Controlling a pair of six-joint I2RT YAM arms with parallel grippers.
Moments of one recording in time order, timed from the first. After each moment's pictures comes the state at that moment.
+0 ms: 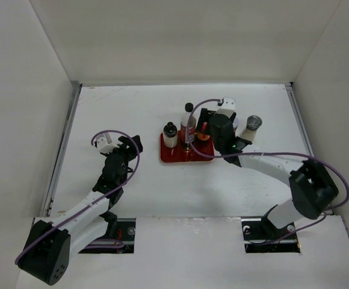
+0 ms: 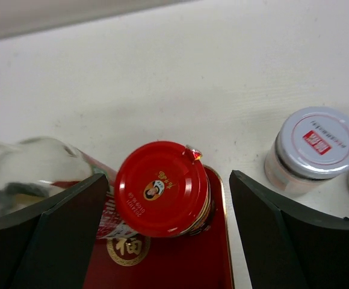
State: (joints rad) left arm -0.43 0.89 0.21 0.60 -0.48 -0.72; right arm 0.68 1.55 0.94 0.27 0.61 0.41
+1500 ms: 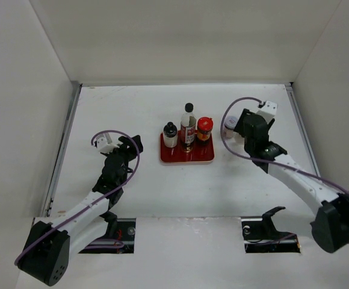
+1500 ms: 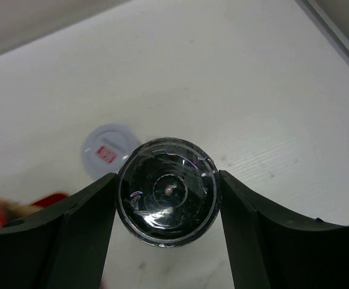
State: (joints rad) left arm -0.43 0.88 0.21 0.60 -0.47 -0.72; right arm 0.38 1.21 0.81 -0.02 0.66 0.42
